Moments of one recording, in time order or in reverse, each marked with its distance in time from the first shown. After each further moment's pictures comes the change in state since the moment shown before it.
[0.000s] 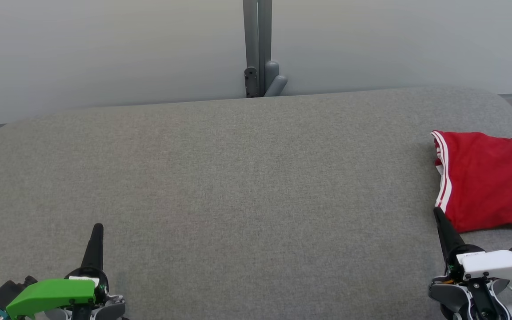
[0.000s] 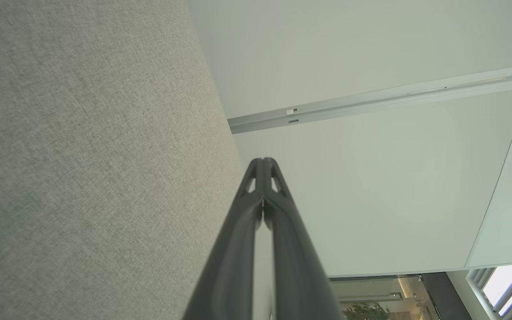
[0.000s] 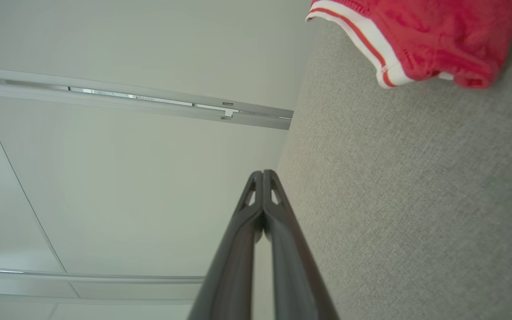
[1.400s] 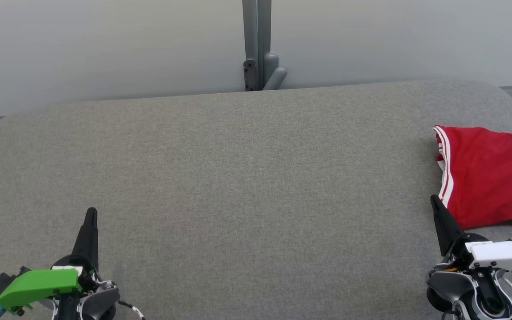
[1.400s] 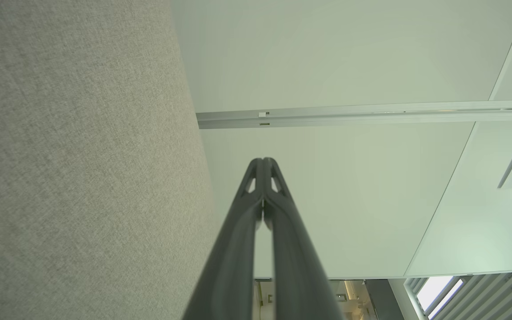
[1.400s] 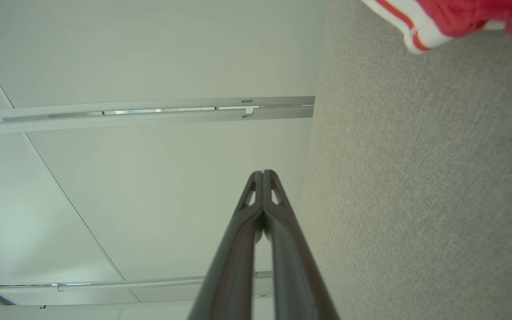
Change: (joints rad) left arm -0.038 0.000 0.027 -0.021 -0.182 -0.013 0.050; right arm -0.038 -0.003 0.000 -0.001 0.205 0.000 0.050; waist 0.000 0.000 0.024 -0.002
